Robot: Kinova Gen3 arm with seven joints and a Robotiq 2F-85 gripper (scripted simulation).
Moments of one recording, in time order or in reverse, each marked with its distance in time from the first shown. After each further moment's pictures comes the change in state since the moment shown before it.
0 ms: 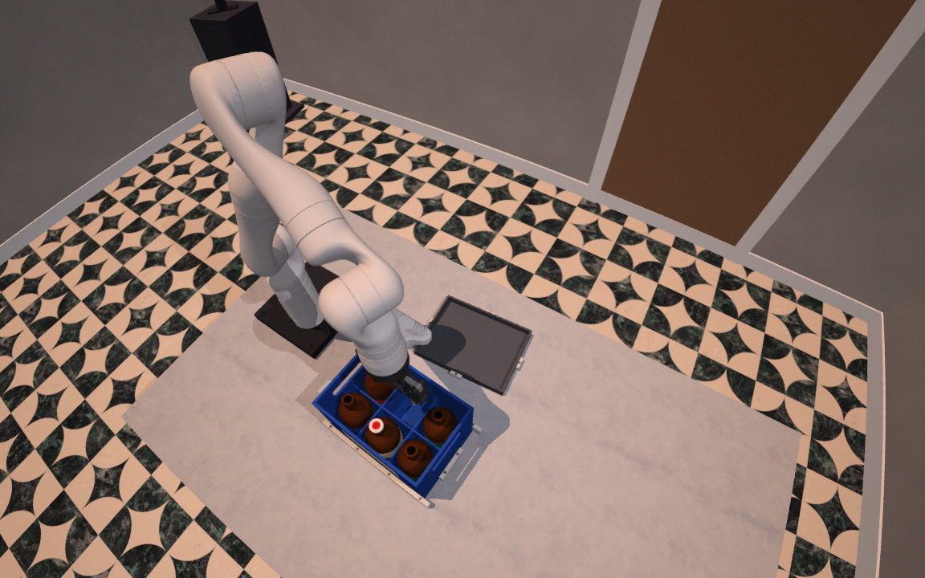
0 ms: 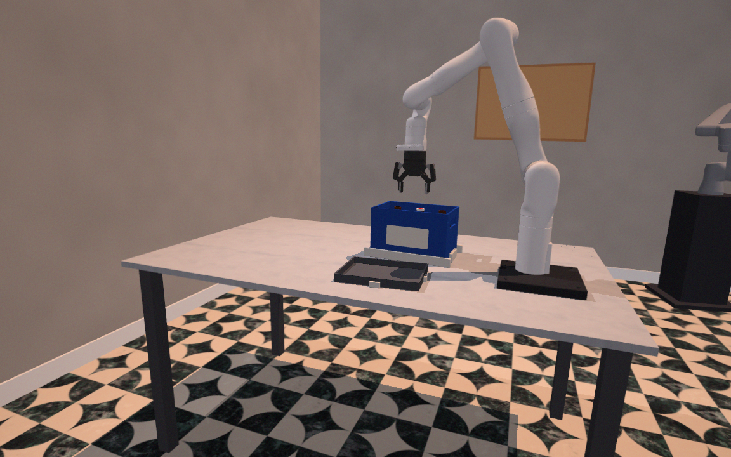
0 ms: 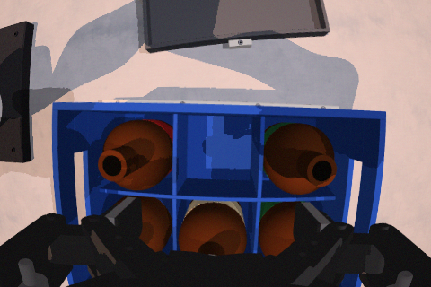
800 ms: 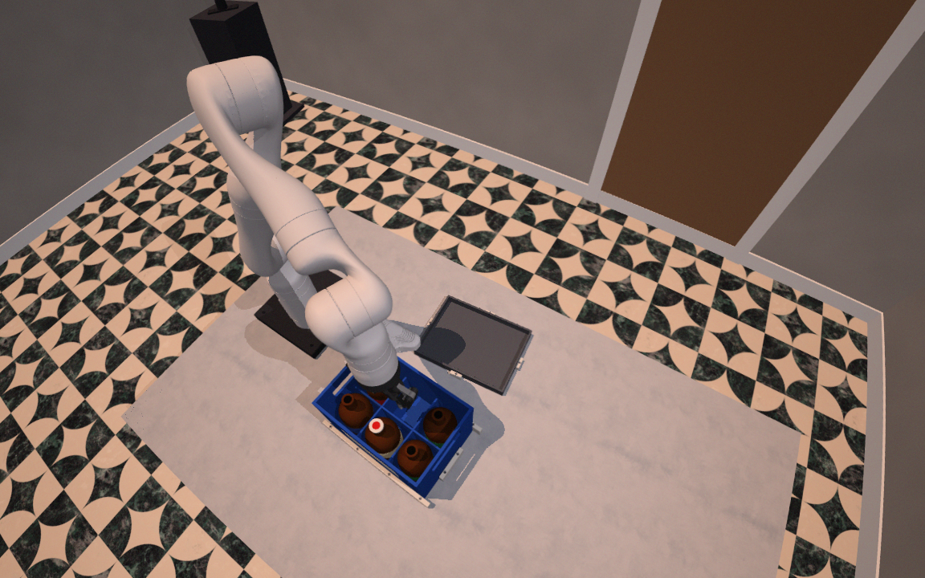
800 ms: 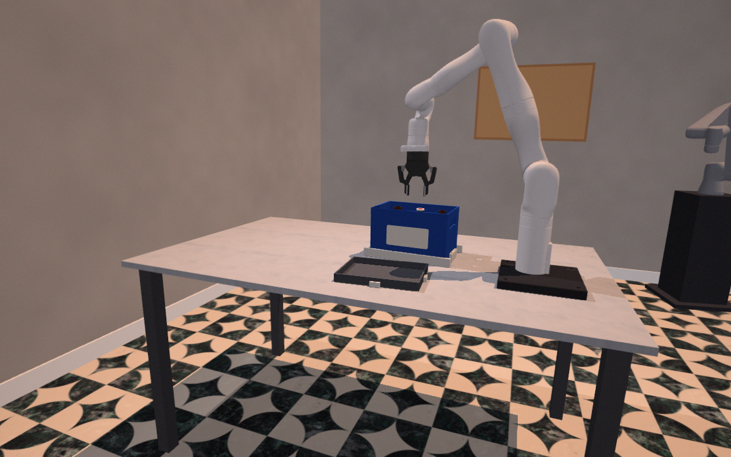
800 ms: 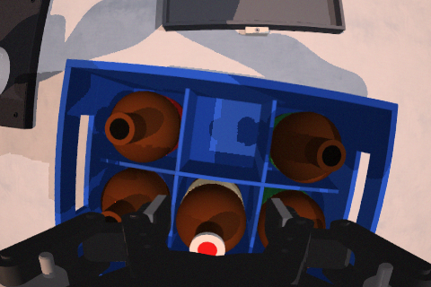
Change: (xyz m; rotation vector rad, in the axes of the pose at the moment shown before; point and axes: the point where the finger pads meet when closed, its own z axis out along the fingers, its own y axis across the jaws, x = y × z) arm -0.021 -0.003 0.002 0.003 -0.001 -0.105
